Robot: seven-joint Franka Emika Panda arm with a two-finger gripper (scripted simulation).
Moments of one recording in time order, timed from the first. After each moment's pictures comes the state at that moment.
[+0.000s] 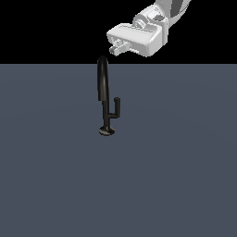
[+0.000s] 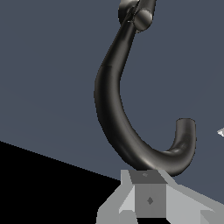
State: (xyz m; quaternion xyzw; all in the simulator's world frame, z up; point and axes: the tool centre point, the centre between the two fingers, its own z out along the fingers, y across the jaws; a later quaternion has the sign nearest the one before) arm 0.016 0.012 0.322 -0.81 0.33 0.38 0.31
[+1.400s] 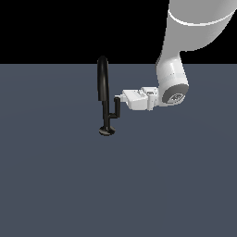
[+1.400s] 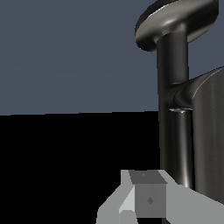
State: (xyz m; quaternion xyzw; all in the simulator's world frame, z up) arm 0.100 0.007 0.147 -0.52 0.49 0.53 0.46
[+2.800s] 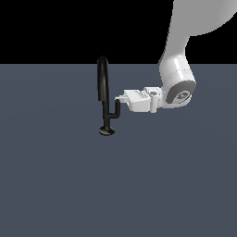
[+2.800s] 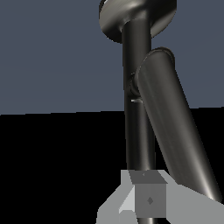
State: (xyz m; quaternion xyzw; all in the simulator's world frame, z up) arm 0.063 0.006 0.156 -0.51 0.49 0.53 0.47
